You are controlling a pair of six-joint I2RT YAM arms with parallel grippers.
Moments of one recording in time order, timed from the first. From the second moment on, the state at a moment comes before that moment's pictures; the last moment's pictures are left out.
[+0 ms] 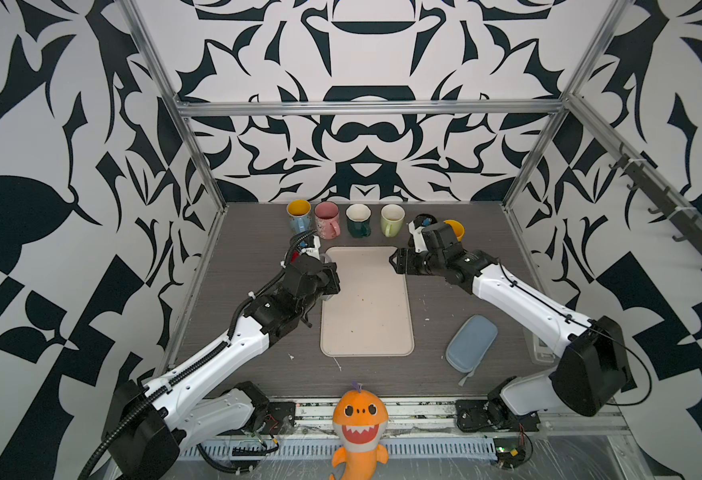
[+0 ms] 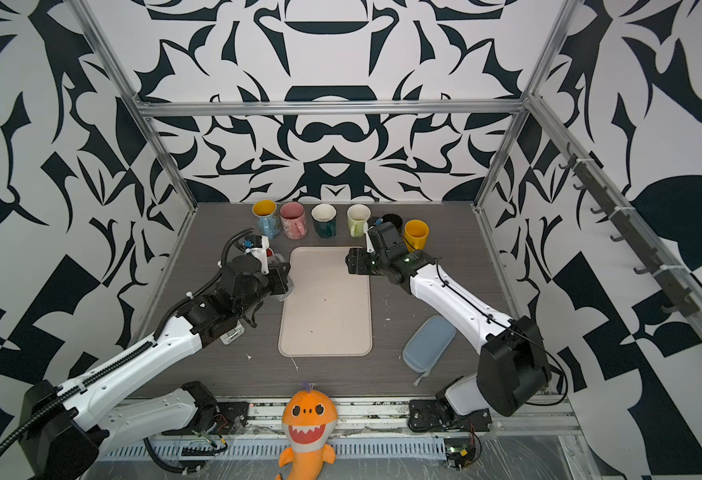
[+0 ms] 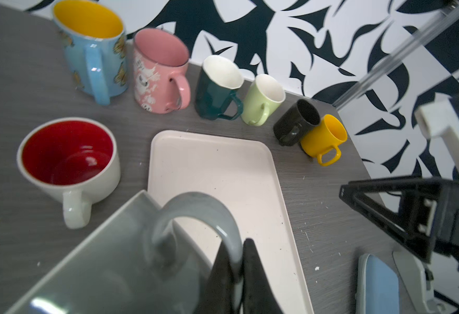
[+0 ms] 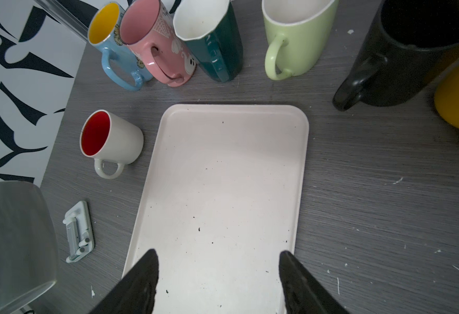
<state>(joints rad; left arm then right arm) -0.74 1.07 0.82 -0.17 -0.22 -0.52 0.53 1.44 1.17 -0.48 -0.12 0.49</state>
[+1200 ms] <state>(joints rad) -0.93 1.29 0.76 0.42 -0.31 0.85 0.47 1.42 1.59 -0.66 -0.38 0.31</state>
